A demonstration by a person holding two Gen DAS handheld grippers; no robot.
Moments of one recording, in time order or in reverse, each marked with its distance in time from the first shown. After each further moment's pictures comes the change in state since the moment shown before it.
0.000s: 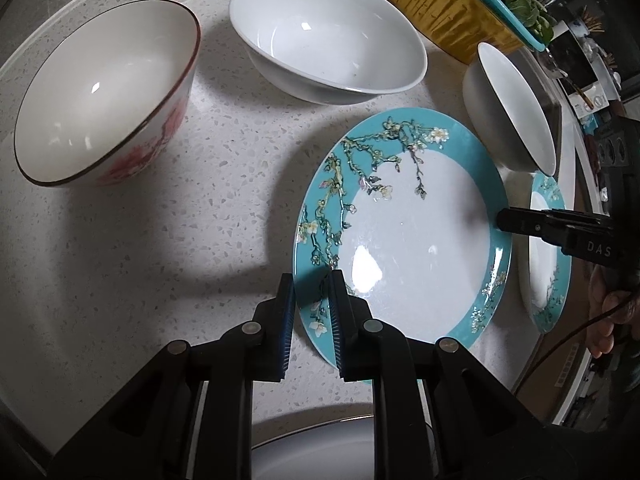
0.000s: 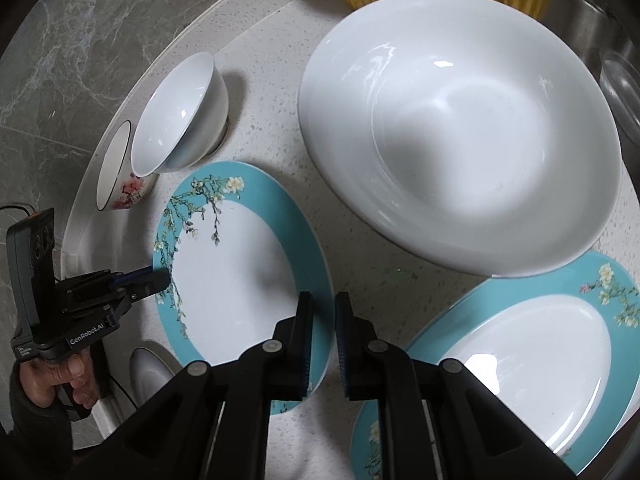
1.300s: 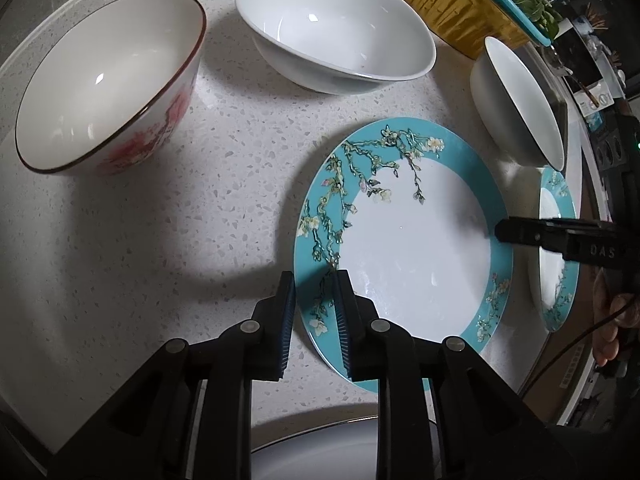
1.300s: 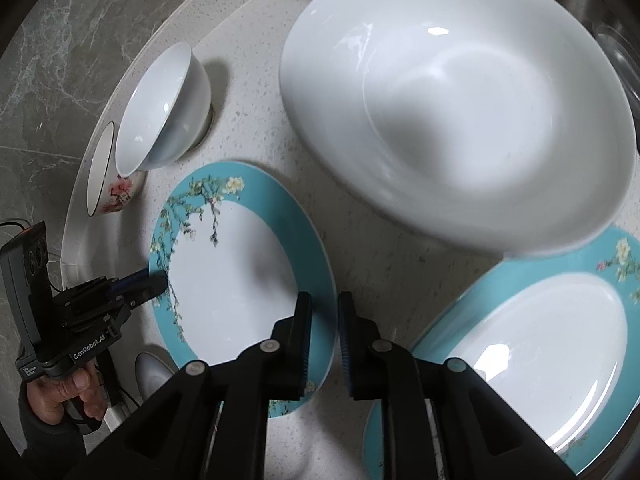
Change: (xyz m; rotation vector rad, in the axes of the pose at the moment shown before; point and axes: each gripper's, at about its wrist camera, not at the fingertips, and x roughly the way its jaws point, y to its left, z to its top) left arm 0.006 -0.005 -0.007 -0.004 -0.001 0.019; right arm 0.018 0.005 -0.004 0.076 0.058 0.013
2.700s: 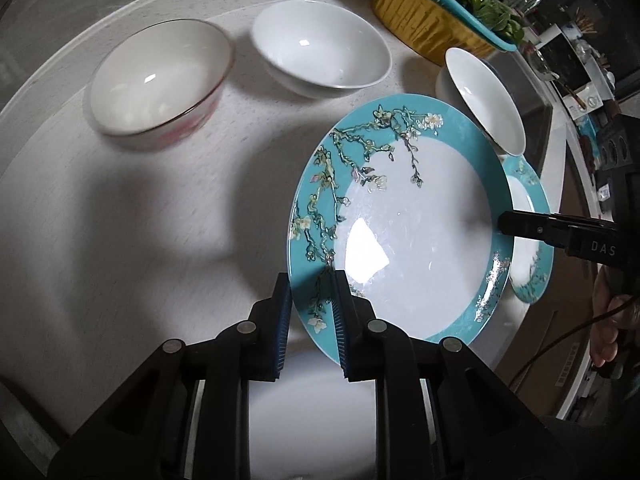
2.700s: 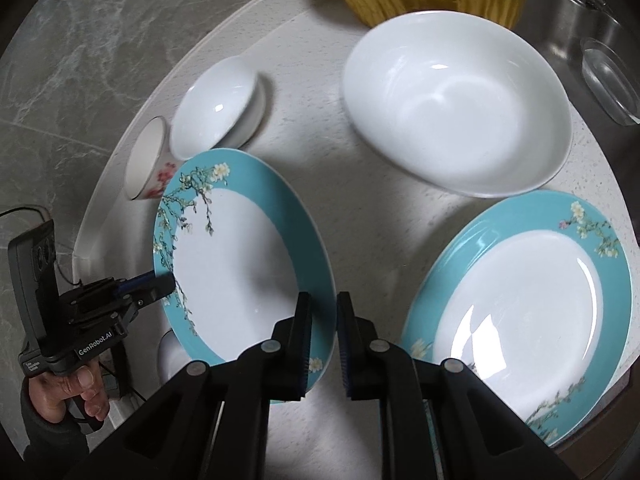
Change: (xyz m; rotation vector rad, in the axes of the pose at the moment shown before) left arm -0.071 -0.020 -0.048 -0.008 -0.037 -0.001; right arm -0.052 0.029 -0.042 -0.041 -0.082 0.001
